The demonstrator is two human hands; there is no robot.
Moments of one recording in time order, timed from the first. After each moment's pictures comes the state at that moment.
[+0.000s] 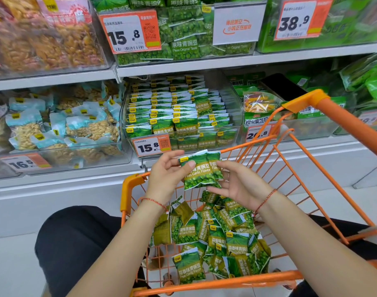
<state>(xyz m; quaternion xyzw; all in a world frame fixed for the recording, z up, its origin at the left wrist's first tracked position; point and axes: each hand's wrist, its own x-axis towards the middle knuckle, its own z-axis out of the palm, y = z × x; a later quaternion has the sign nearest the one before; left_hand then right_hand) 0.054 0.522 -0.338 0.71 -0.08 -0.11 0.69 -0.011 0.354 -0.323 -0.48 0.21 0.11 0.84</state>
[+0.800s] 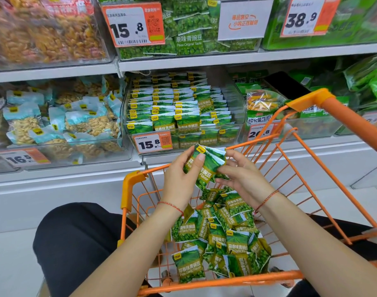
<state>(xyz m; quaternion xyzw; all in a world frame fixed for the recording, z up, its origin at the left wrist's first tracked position) 0.034 0.502 -0.338 0.79 -0.14 -0.04 0.60 -0.016 0.363 -0.313 -0.57 0.17 0.00 0.80</state>
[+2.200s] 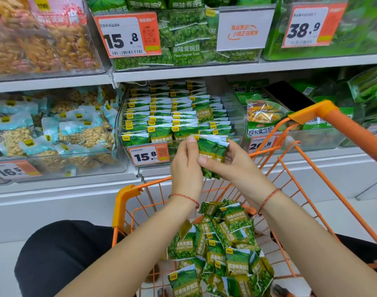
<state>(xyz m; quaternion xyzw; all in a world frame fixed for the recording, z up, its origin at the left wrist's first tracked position) 0.055 0.460 -0.302 0.74 -0.07 0.03 0.67 0.015 0.359 -0.285 -0.70 0.05 -0.05 0.71</state>
